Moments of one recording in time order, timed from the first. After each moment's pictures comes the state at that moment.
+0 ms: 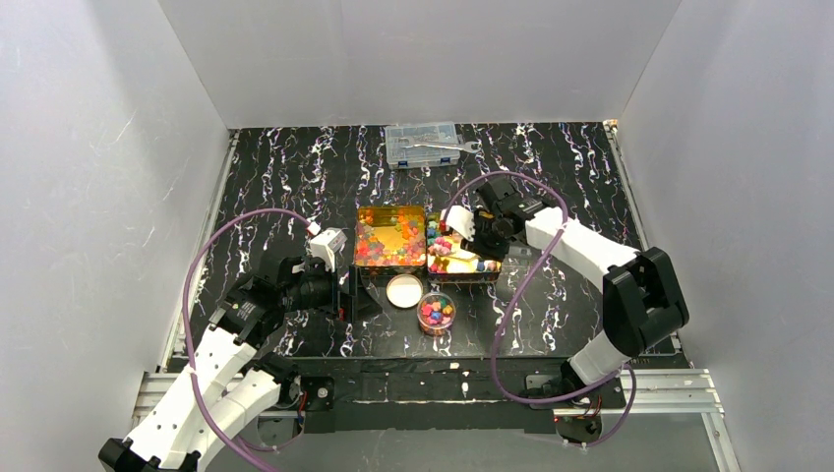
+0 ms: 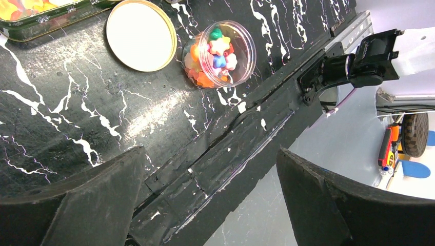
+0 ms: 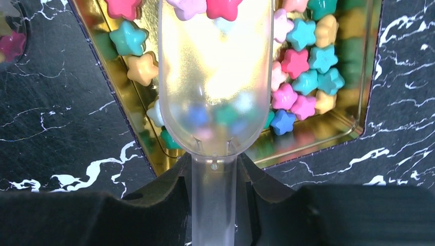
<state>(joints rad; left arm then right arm) -0.48 0.67 0.71 -0.74 0.48 -0.39 0.56 1.58 1.13 -0.69 -0.19 -0.83</state>
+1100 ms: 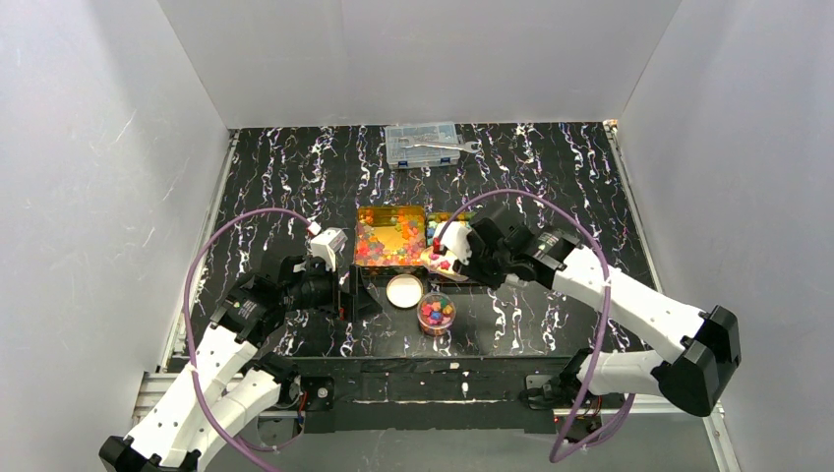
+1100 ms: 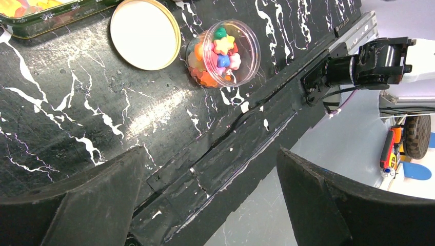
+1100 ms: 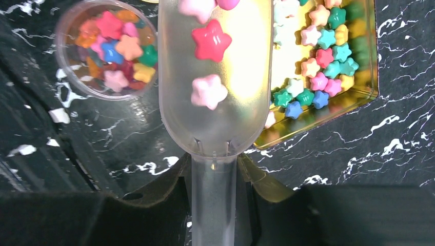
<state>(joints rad) -0.48 0.68 0.71 -0.74 0.47 -0.40 0.82 1.23 1.07 -0.81 -0.06 -0.48</state>
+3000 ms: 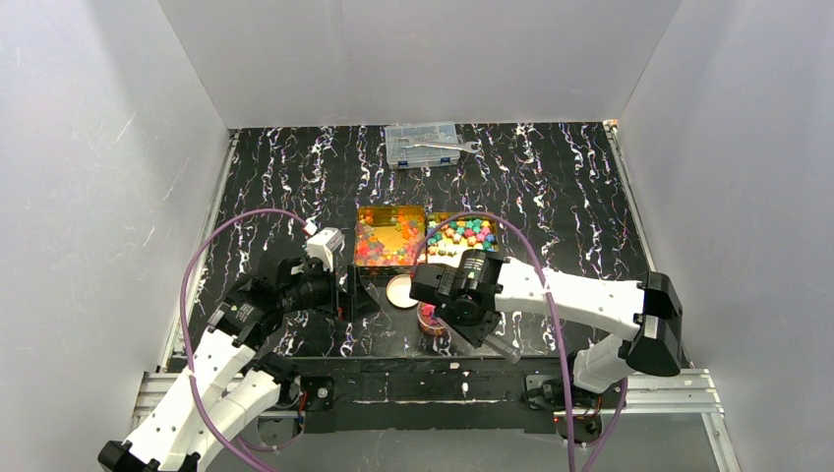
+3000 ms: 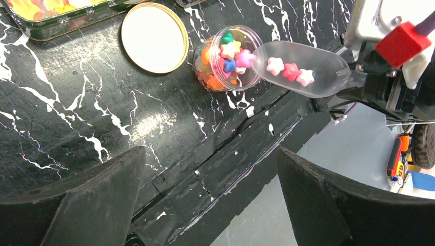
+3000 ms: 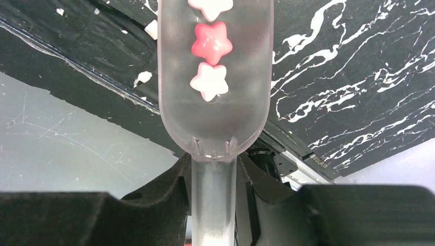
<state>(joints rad) -0.48 0.66 0.71 -0.75 0.43 -0.40 1.30 1.49 1.33 -1.38 0.14 0.42</state>
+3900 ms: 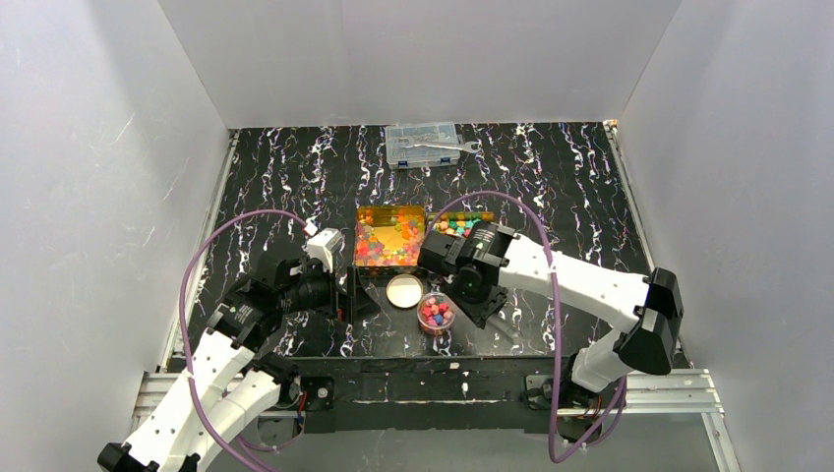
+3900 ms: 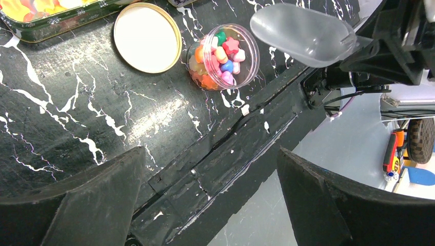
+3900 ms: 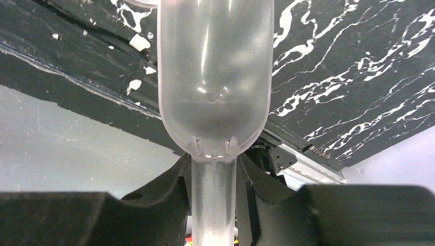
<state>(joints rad) -0.48 0.64 0.71 -0.75 0.46 -0.40 1.15 1.52 1.42 -1.45 0.10 0.38</state>
